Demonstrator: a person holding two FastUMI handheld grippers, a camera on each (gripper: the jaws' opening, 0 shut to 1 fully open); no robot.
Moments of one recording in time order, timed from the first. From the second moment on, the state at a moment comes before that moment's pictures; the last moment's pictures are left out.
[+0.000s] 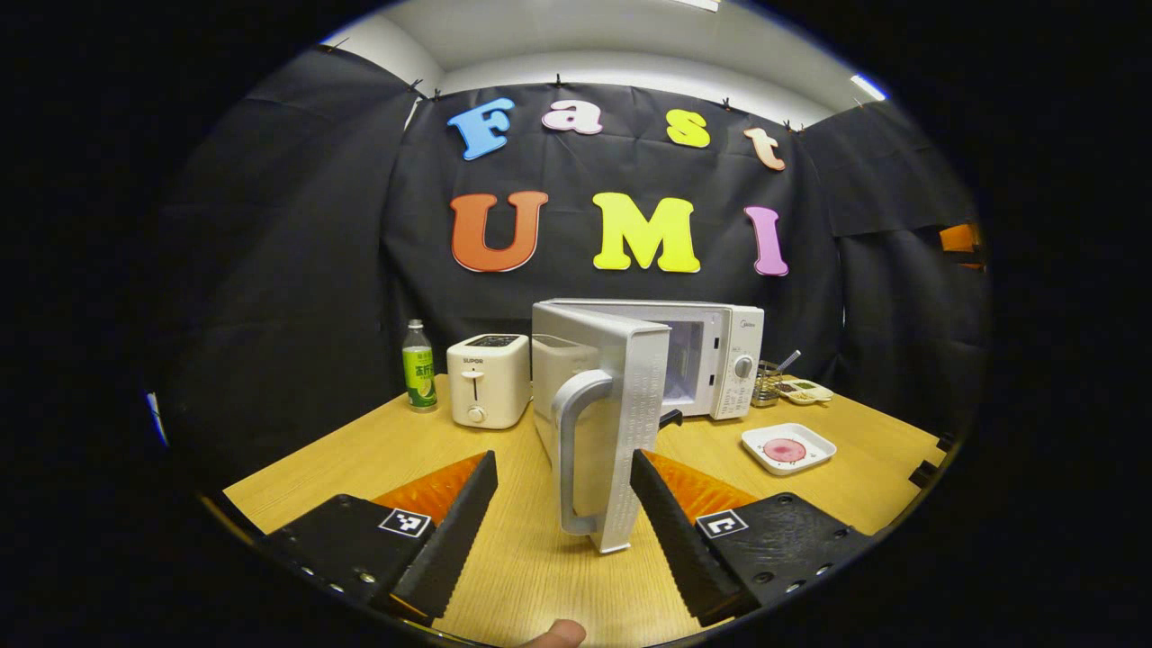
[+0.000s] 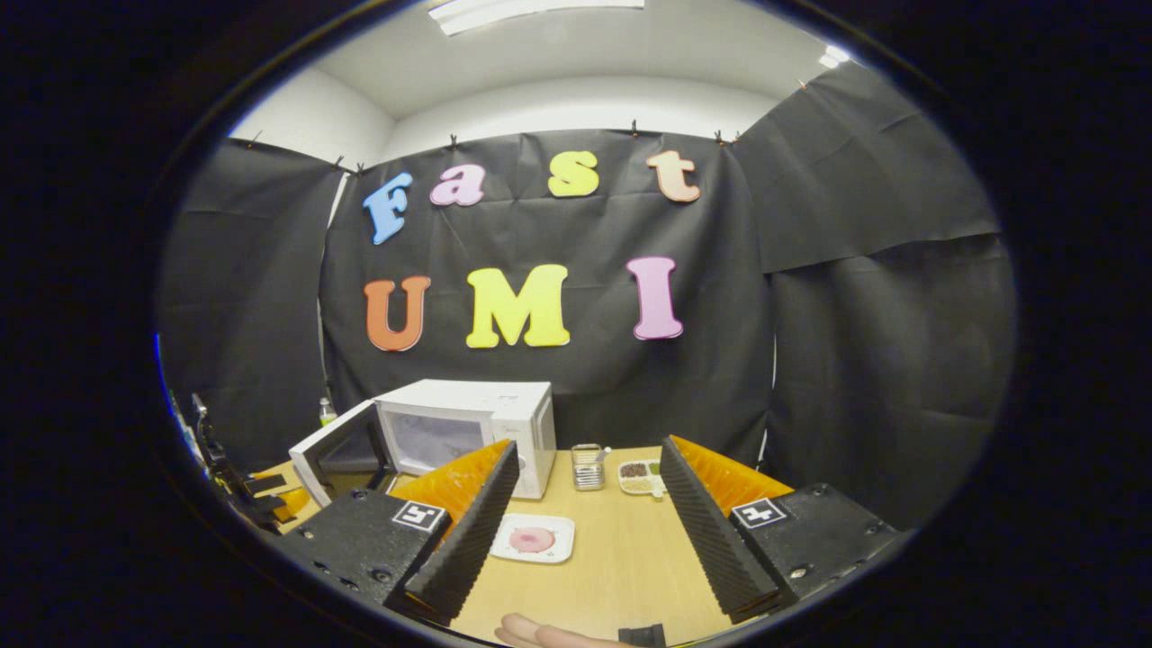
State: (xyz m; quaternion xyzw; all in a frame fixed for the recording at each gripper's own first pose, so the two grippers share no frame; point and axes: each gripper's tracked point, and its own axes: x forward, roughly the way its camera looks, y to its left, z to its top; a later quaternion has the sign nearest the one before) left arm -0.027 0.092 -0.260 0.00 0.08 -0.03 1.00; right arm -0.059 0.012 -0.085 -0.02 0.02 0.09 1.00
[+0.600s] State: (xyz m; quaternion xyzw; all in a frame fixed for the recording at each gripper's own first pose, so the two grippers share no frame) left arm -0.089 0.084 -0.162 -0.01 0.05 0.00 1.00; right arm -0.042 0.023 -0.088 -0.07 0.03 0.08 0.99
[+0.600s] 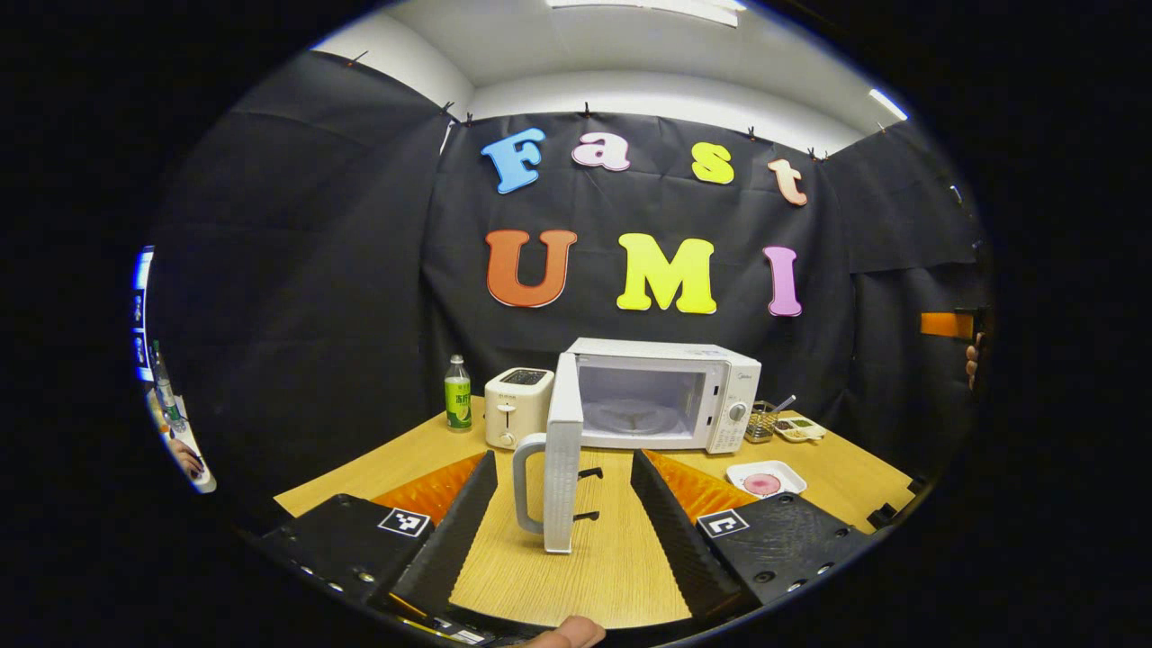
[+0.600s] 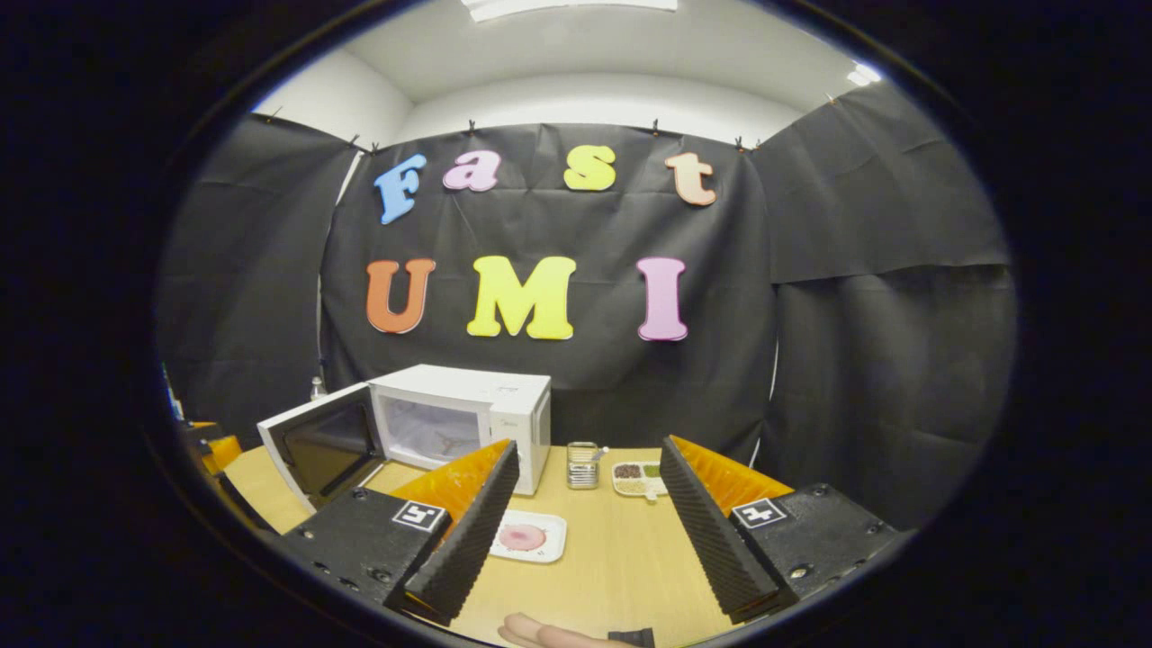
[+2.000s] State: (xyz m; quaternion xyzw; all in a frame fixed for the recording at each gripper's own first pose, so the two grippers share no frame) left arm -0.019 -0.031 -0.067 0.00 0.00 -0.03 1.00; right arm 0.142 0.048 -0.357 0.01 0.50 0.20 0.84
